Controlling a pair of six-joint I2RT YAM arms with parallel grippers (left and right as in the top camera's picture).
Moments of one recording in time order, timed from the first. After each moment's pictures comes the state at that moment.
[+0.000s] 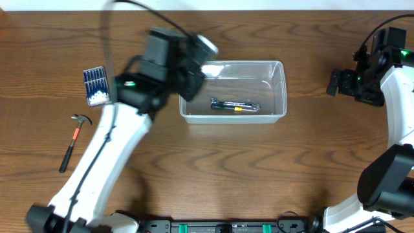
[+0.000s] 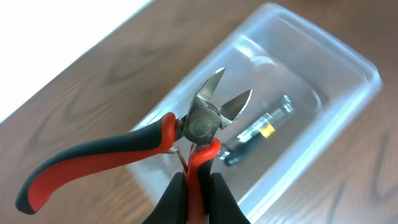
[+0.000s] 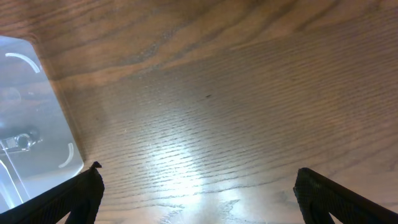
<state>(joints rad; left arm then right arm) -0.44 1.53 1.46 -0.77 0.18 0.40 -0.25 1.78 1.54 -1.13 -0.05 0.04</state>
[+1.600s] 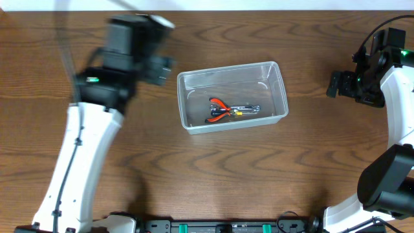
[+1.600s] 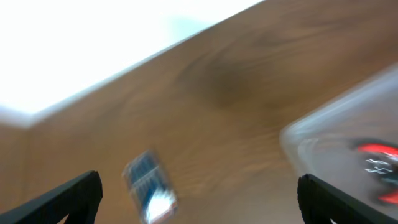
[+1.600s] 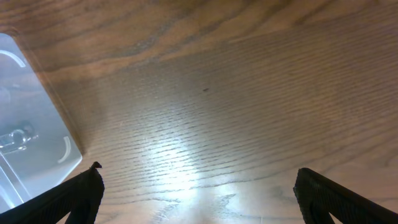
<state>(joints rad) -0.18 1.46 1.54 -0.84 -0.15 0.29 -0.25 1.78 1.54 -1.15 -0.04 0.02</state>
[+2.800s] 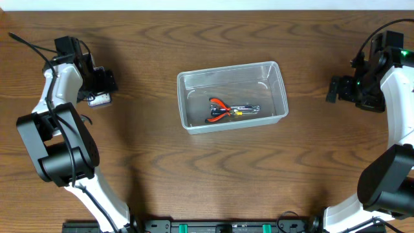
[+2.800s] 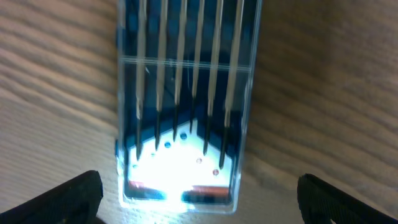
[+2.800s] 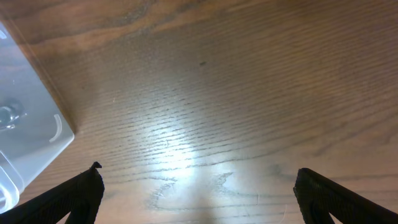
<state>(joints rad) 0.31 2.06 1.52 -0.75 0.02 -0.03 -0.25 1.78 1.54 -1.22 -0.03 0.01</state>
